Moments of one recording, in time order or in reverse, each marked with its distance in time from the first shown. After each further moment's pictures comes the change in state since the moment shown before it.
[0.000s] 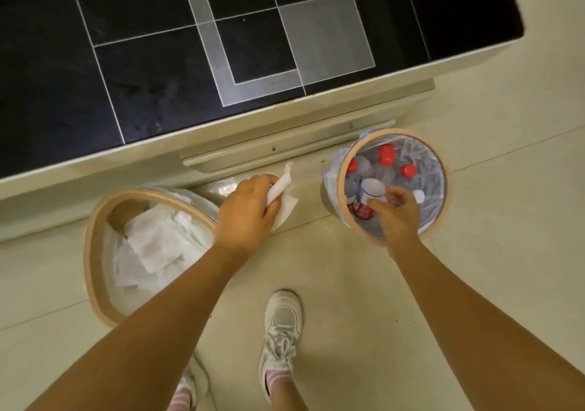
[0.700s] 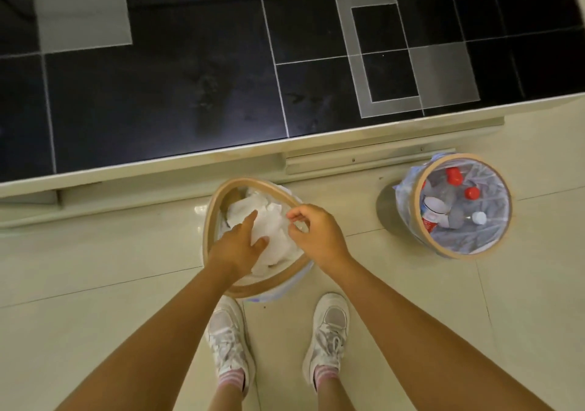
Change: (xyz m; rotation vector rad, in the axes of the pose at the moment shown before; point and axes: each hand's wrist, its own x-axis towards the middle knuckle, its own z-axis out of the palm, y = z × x) left_hand -0.110 -0.151 -0.093 -0.136 -0.353 -0.449; right_hand -0.215 -0.054 0.175 -0.387 -0.662 -0.496
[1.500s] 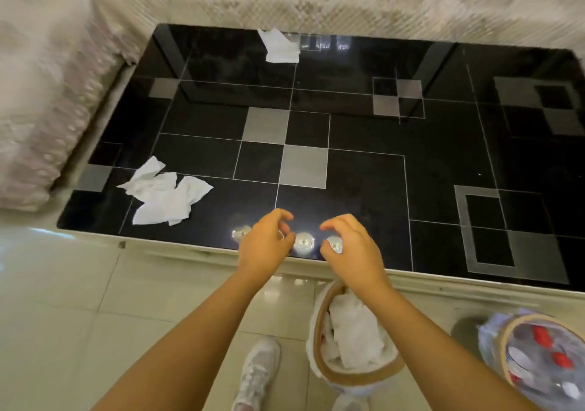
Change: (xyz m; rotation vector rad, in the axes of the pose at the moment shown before) left_hand -0.112 -0.014 -0.276 -0.222 0.656 0.024; right_hand 0.009 -0.304 0.023 -0.319 0.032 -0.456
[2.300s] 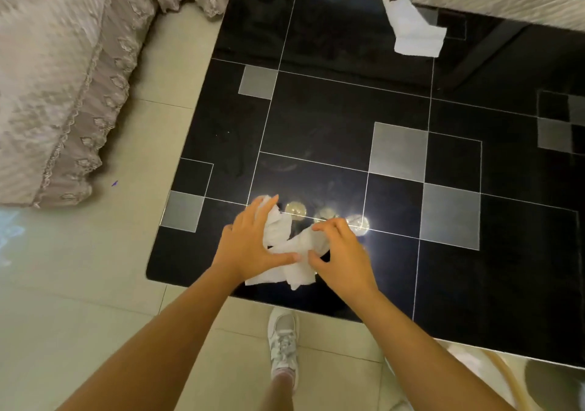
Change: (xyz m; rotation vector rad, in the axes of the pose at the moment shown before) left_hand 0.176 -0.254 -0.200 0.281 -0.210 0.030; right_hand 0.177 -0.200 0.222 -0.093 -0.301 0.068
